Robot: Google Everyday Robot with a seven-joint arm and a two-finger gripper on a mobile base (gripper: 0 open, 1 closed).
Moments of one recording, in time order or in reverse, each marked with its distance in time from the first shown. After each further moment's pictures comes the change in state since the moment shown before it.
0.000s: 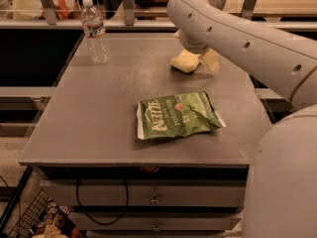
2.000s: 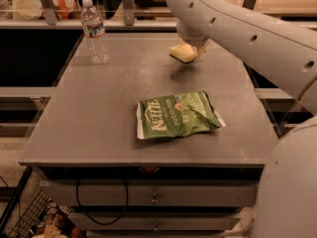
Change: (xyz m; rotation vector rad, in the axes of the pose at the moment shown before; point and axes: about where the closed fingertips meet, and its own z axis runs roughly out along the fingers) arm 0.005 -0.015 -0.031 0.060 0.004 -0.025
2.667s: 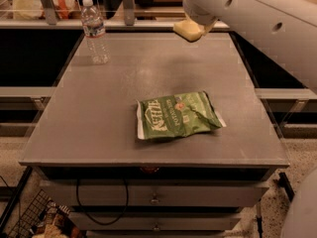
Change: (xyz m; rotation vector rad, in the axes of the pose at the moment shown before) arm 0.041 -0.024 -0.060 0.122 0.103 0.022
